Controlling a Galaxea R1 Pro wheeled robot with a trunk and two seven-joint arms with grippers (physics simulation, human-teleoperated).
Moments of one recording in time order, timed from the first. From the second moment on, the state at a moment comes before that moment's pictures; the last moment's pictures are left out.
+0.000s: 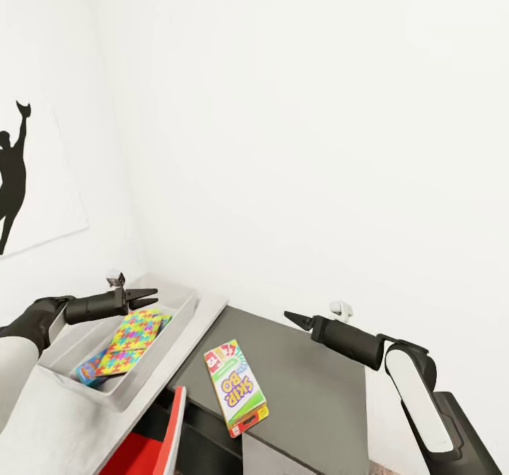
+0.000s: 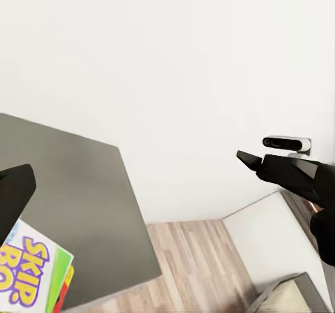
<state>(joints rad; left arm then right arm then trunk) -1.00 0.40 0.19 -0.31 -0.03 0.64 -1.57 -0.33 -0.11 0.05 -1.60 -0.81 0.89 0.26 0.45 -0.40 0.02</state>
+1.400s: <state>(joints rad) -1.00 0.39 0.19 -0.31 -0.04 0.64 -1.57 -0.33 -0.11 0.05 -1.60 -0.81 0.89 0.26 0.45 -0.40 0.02</state>
